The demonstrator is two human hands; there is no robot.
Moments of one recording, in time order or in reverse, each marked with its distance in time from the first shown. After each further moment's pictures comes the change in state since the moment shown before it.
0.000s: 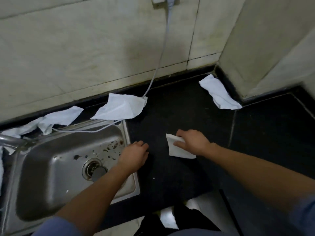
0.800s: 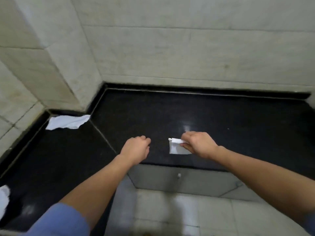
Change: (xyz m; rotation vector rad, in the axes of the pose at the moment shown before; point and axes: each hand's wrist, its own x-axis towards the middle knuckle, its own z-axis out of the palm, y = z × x) left_hand -0.086 0.324 -0.026 0.300 0.076 1.204; right_hand -0.486 -0.042 0.121 -0.083 0.630 0.888
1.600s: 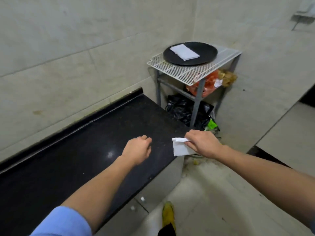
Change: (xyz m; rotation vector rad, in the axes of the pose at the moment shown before) left_hand 0.276 0.601 -0.015 -0.010 0.022 0.821; right_hand -0.501 0.370 -0.078 -0.125 0.071 0.837
